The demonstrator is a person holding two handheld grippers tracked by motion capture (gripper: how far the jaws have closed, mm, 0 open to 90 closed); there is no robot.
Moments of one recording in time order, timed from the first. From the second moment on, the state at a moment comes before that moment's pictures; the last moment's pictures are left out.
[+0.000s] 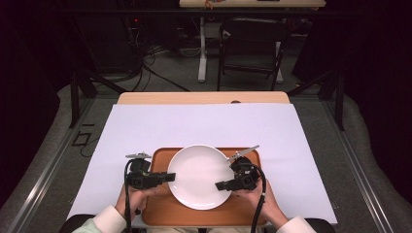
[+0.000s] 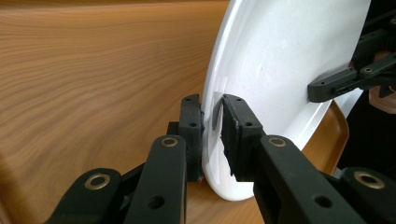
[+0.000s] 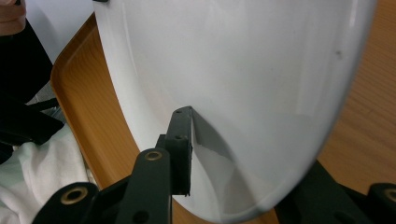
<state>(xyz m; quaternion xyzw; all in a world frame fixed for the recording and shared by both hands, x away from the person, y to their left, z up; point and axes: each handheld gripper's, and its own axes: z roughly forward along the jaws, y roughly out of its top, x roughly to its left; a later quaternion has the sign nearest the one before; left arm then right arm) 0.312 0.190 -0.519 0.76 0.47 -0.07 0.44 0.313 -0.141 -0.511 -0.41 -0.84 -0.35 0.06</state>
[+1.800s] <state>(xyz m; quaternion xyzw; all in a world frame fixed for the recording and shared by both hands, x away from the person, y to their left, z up) 0.320 0.167 -0.532 0.80 0.48 -0.01 0.36 0.317 -0.133 -0.527 -0.43 -0.85 -0.29 0.05</state>
